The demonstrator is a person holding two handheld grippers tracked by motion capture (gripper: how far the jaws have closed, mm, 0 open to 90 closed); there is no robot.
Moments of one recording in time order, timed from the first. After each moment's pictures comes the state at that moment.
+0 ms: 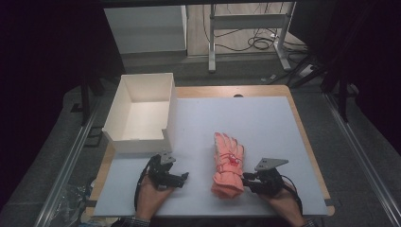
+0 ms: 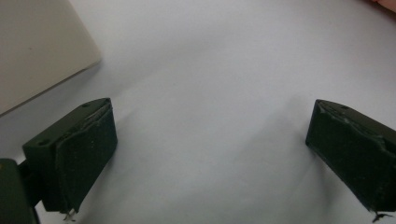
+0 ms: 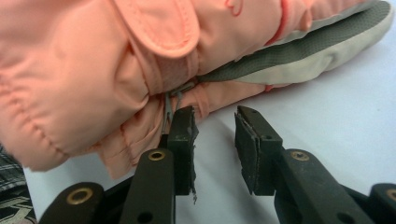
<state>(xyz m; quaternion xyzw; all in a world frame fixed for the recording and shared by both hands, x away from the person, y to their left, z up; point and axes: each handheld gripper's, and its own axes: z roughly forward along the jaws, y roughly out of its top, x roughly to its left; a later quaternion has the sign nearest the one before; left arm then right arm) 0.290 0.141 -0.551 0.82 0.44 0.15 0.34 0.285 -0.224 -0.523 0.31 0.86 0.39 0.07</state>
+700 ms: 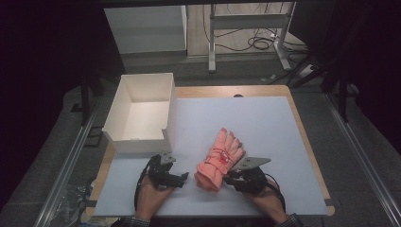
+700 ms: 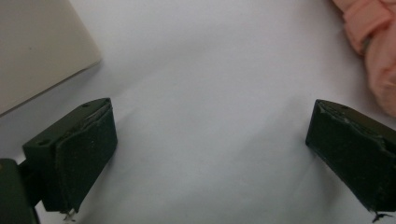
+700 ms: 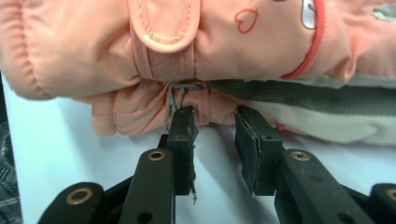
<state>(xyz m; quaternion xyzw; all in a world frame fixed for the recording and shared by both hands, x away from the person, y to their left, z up) 0.290 0.141 -0.551 0.82 0.44 0.15 0.34 0.292 -0.179 -0.530 0.29 0.87 0.41 0.06</state>
